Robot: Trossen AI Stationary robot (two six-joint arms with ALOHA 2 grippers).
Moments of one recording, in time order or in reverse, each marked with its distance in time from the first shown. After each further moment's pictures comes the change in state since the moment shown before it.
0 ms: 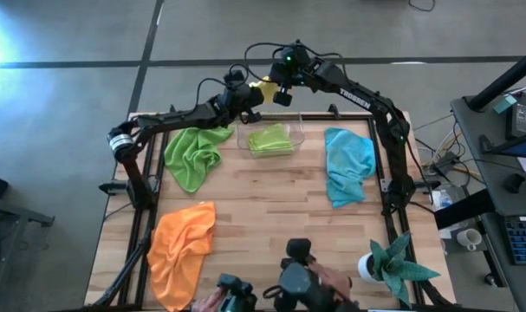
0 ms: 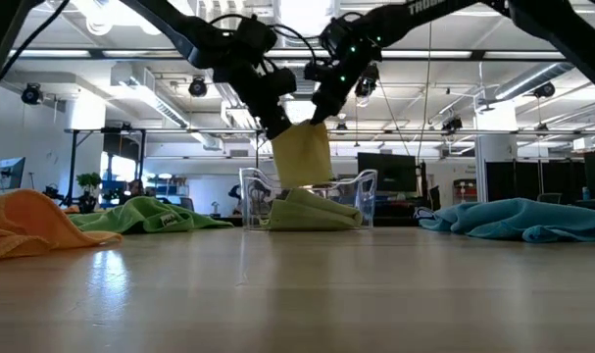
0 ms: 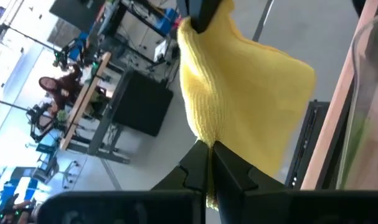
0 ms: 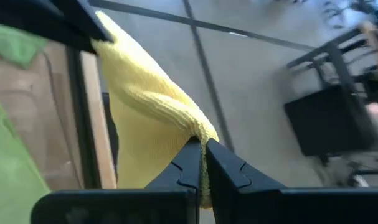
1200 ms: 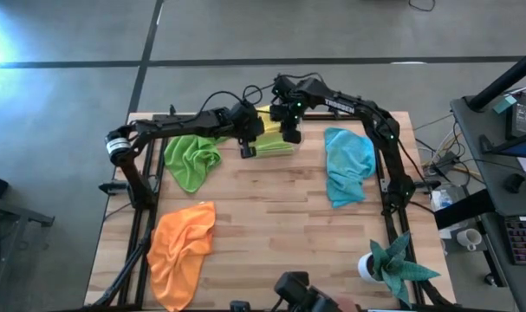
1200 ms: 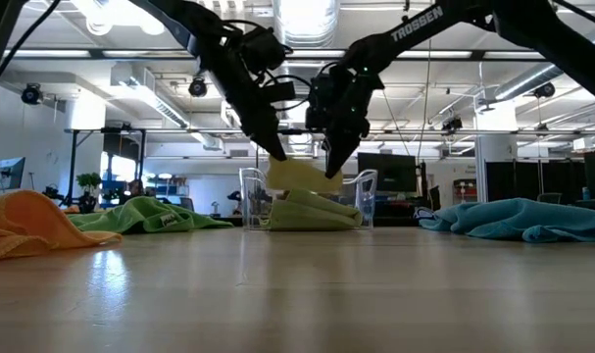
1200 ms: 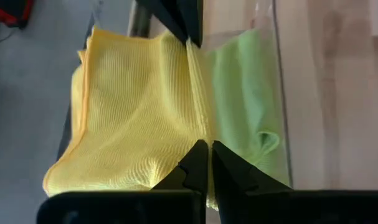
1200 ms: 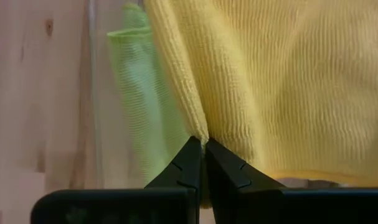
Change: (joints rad) left arm -0.088 -0.044 -0.024 -0.493 0.440 -0.261; right arm 0.040 0.082 -0.131 -0.422 -0.330 0.016
